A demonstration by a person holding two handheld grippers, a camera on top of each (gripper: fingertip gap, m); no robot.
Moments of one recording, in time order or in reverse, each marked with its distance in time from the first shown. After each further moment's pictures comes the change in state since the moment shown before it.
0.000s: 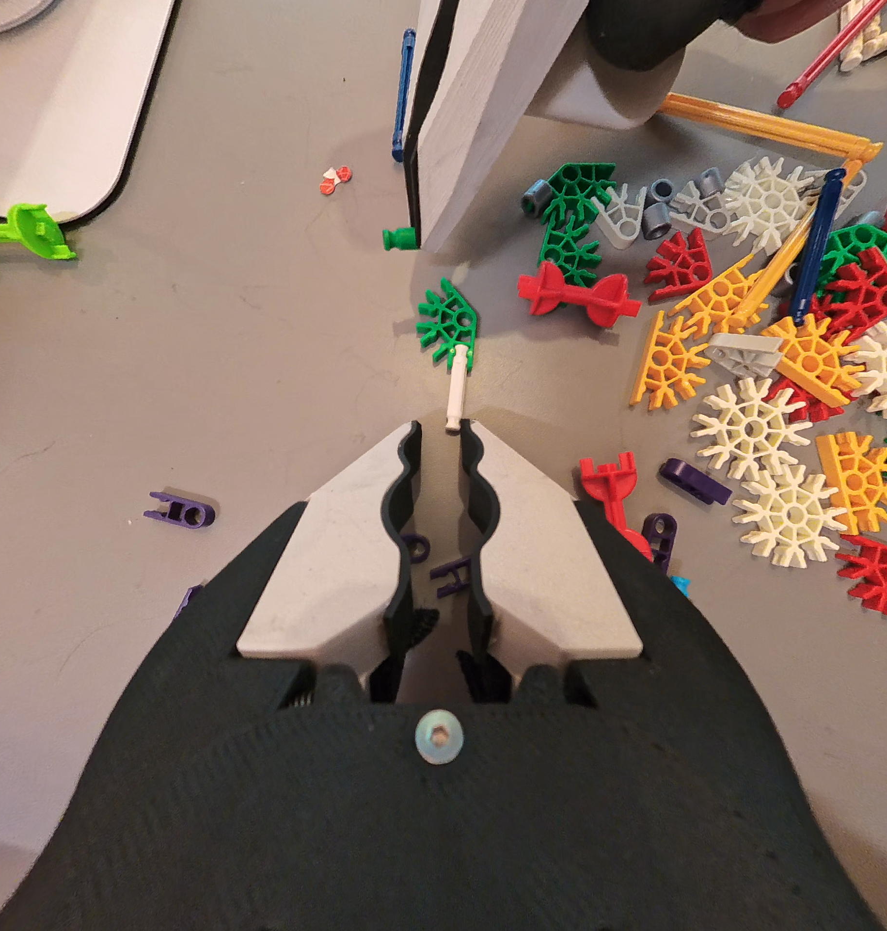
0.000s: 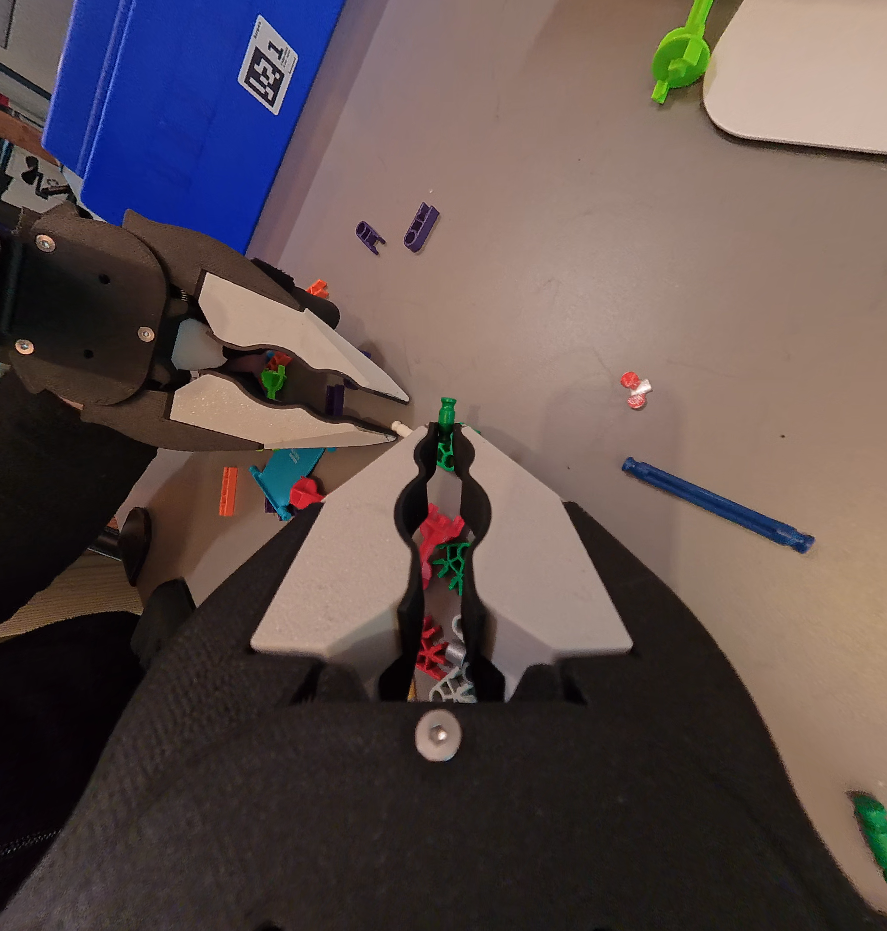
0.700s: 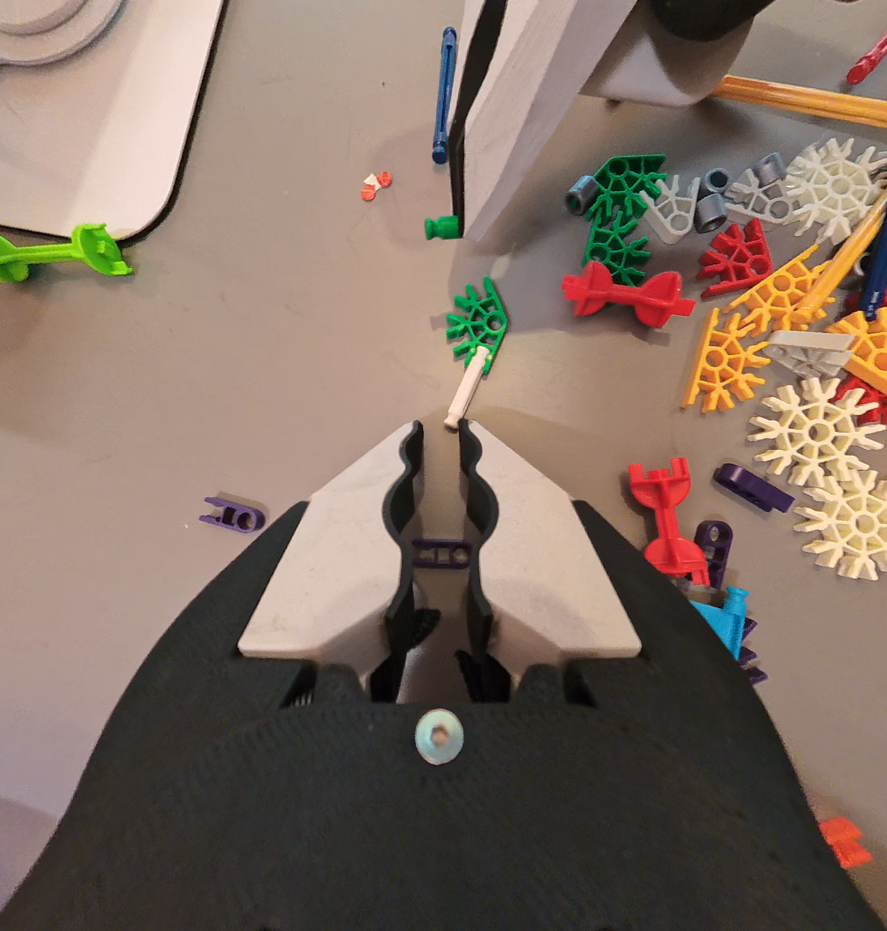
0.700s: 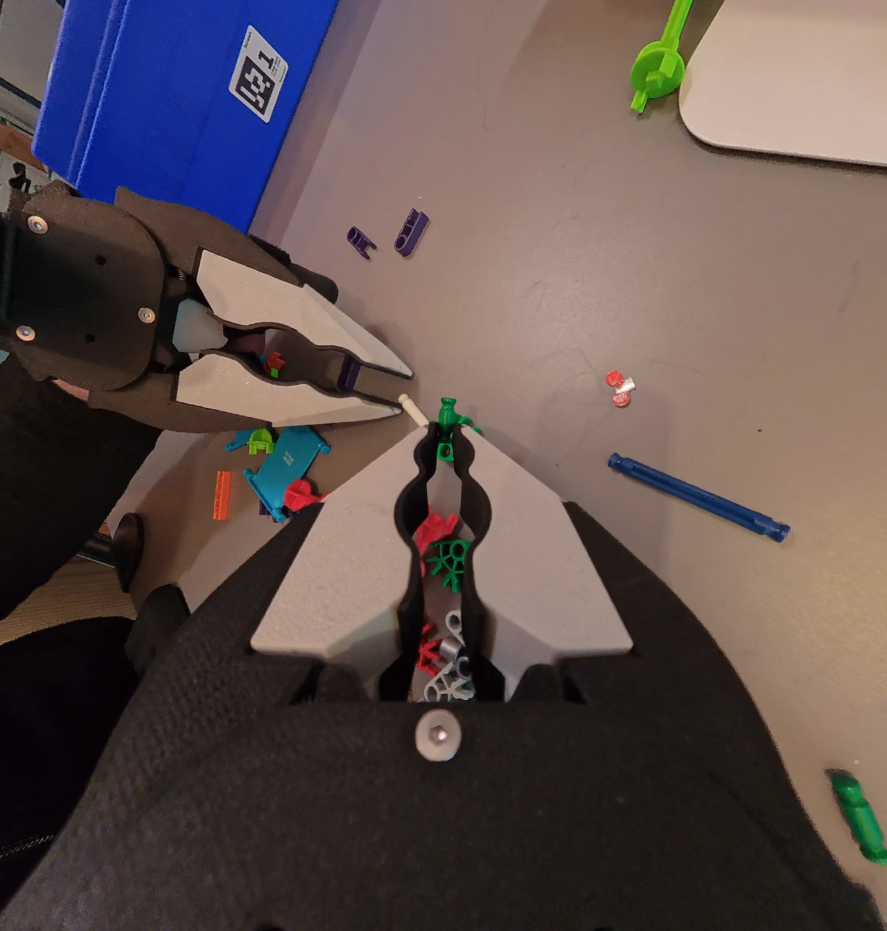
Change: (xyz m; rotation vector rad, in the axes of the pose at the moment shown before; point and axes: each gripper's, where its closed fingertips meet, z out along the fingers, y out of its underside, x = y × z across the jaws) left arm -0.017 -0.002 0.001 -0.014 -0.050 0.038; right arm 0.004 -0.002 -0.004 0.010 0.022 0.000
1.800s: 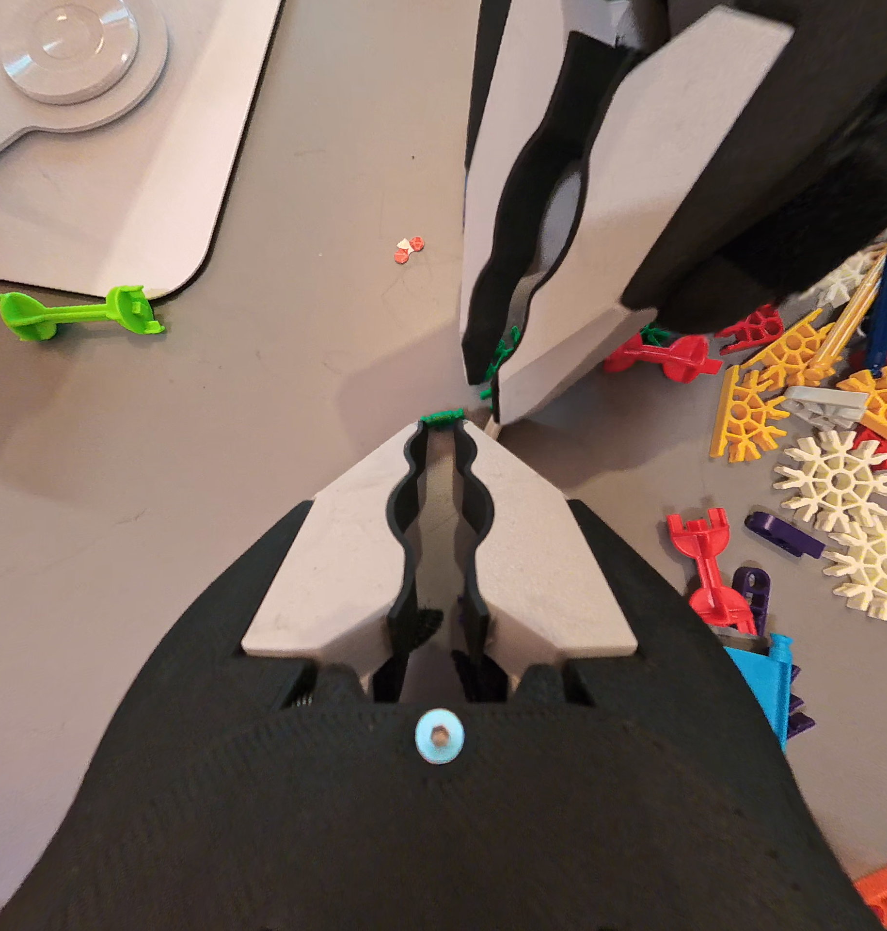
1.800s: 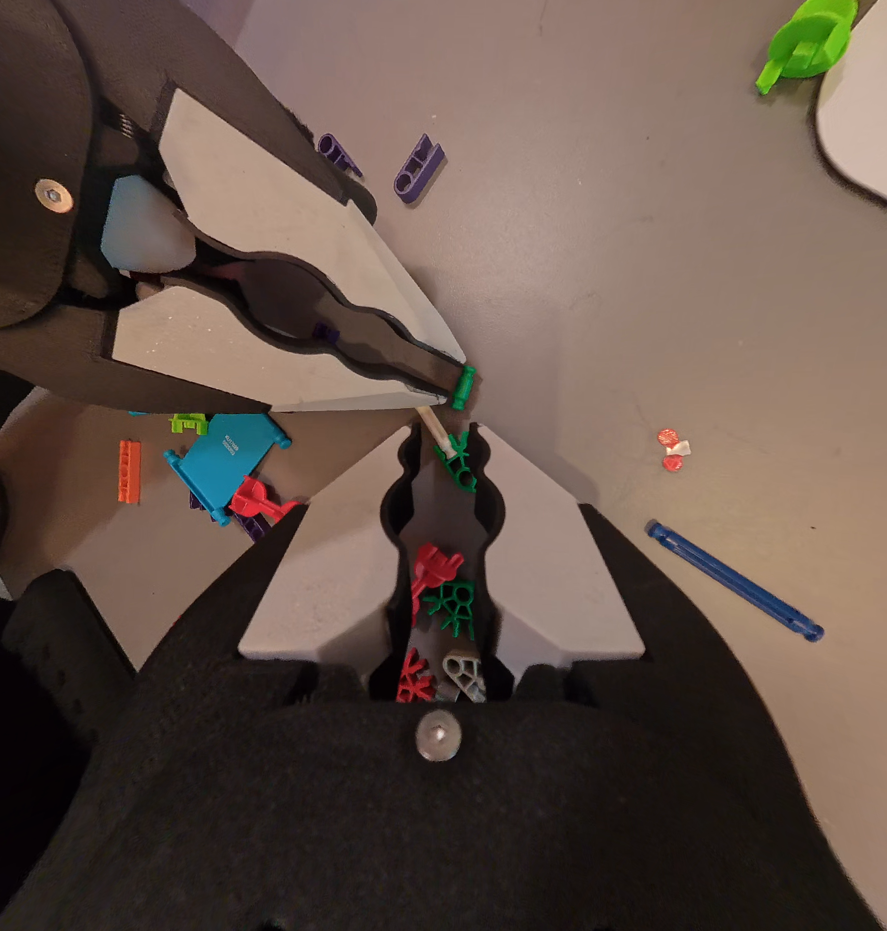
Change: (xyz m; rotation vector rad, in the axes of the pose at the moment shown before) left arm -0.015 -0.020 0.009 0.065 0.055 -0.010; right arm -0.005 0.007 0.035 -0.206 0.144 -0.169
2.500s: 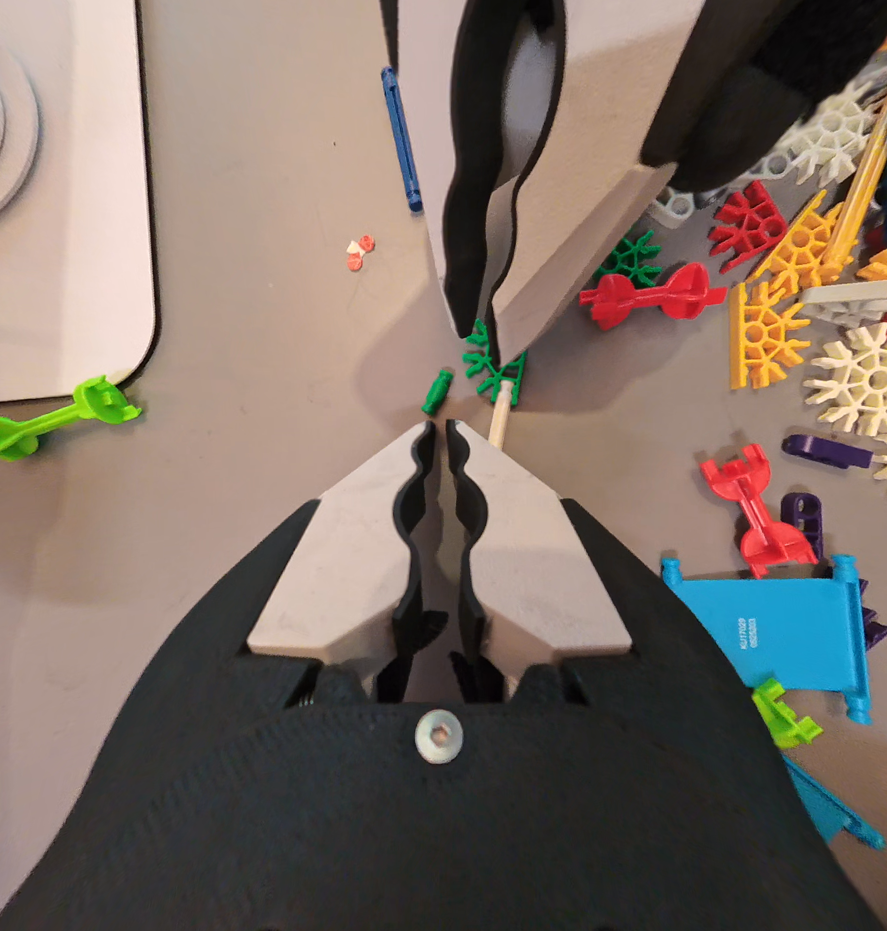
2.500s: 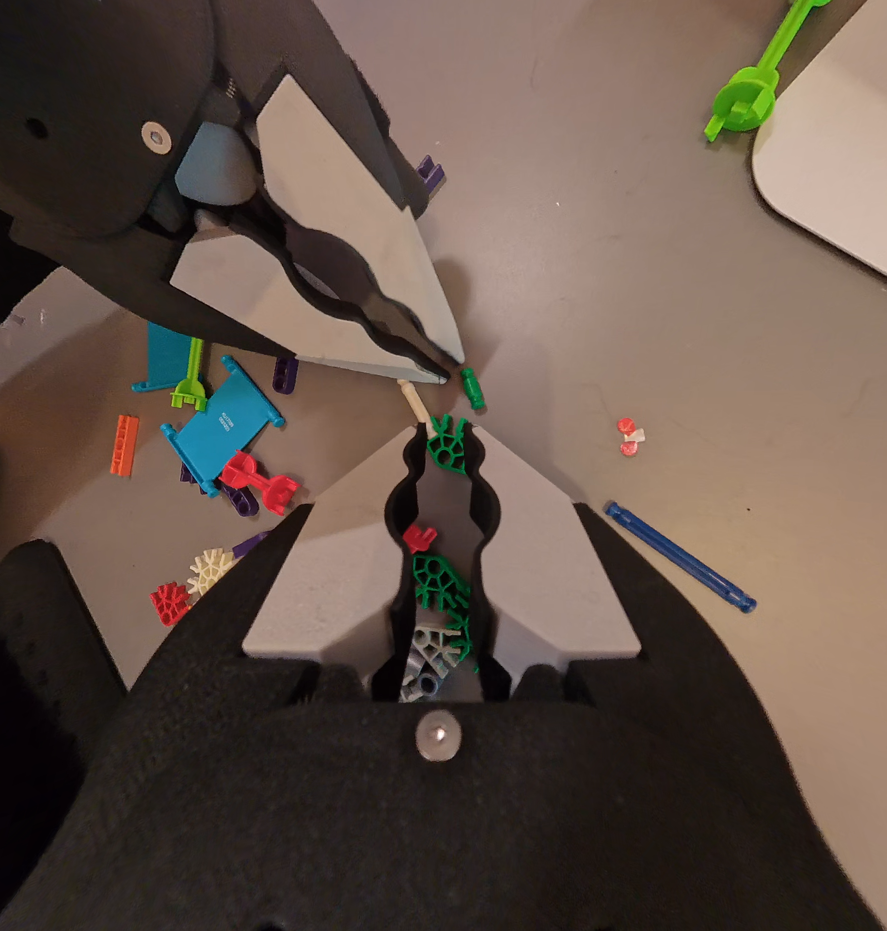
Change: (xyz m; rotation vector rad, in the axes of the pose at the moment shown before) left arm -0.001 0.002 0.008 -0.108 0.126 0.241; right arm 0.008 0.002 -0.016 0.067 -0.018 -0.070
